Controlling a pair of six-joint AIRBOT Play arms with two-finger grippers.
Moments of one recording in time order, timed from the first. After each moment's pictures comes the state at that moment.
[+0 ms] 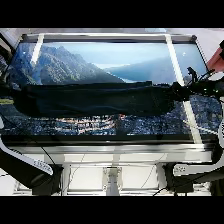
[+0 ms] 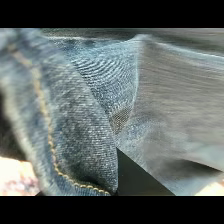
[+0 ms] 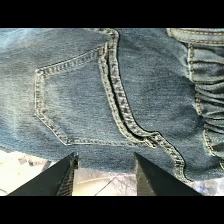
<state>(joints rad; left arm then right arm) 0.58 -1.87 1.76 1.07 -1.49 -1.10 -0.37 -1.53 1.29 -0.90 1.37 1.31</state>
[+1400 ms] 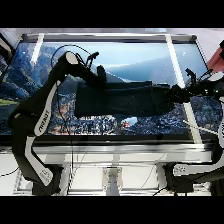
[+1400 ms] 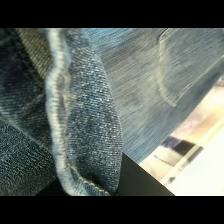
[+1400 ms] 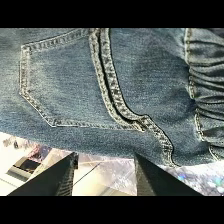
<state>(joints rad) -0.30 -1.88 1.86 0.89 -1.33 -1.37 -0.37 -1.53 1.29 -0.95 1.42 1.26</state>
